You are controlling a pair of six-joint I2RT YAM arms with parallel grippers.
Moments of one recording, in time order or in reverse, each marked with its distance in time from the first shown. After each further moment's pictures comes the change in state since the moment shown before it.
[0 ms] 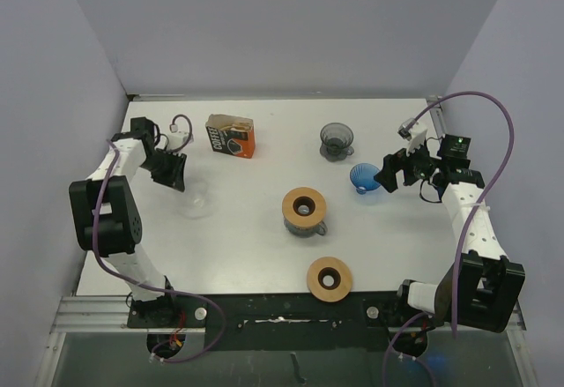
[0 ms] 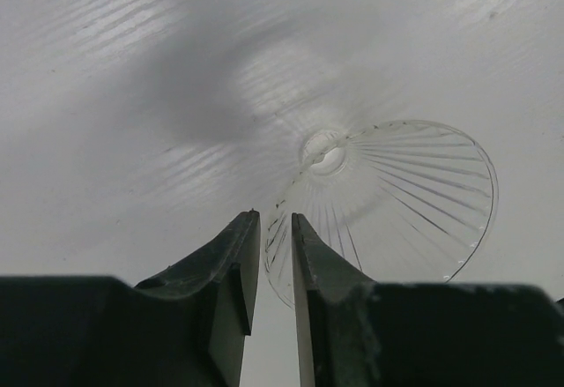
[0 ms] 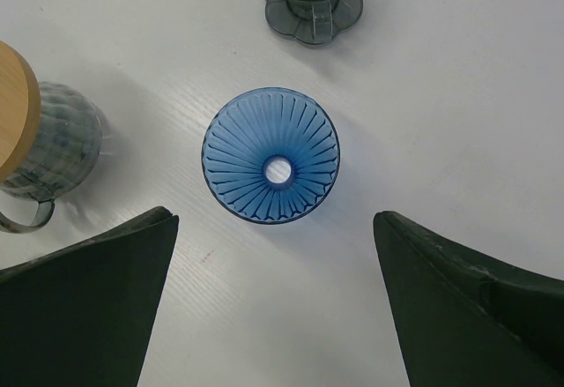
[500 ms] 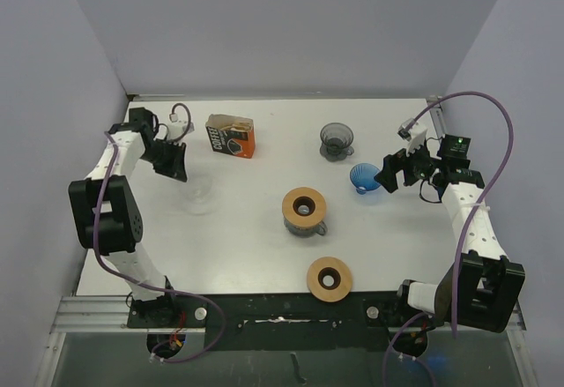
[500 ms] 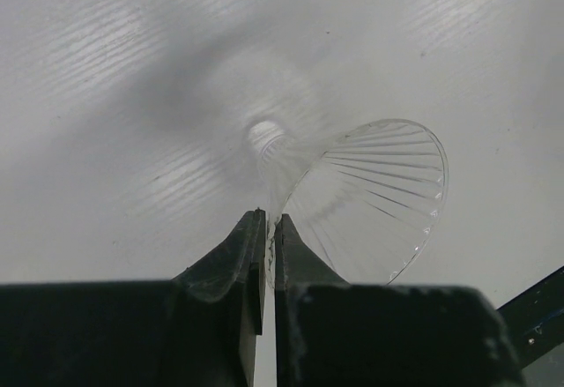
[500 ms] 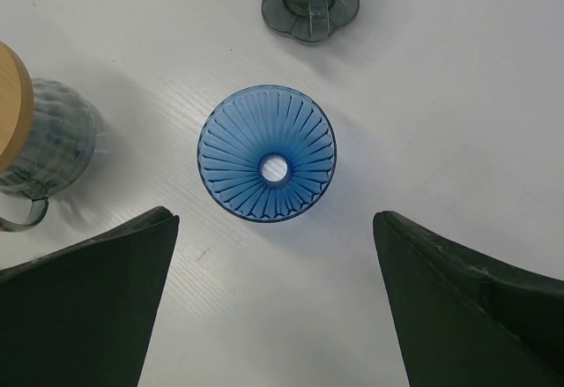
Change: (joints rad) left arm -0.007 0.015 0.095 -0.053 0.081 -0.021; right arm 0.000 0.000 -0.002 0.000 0.008 -0.011
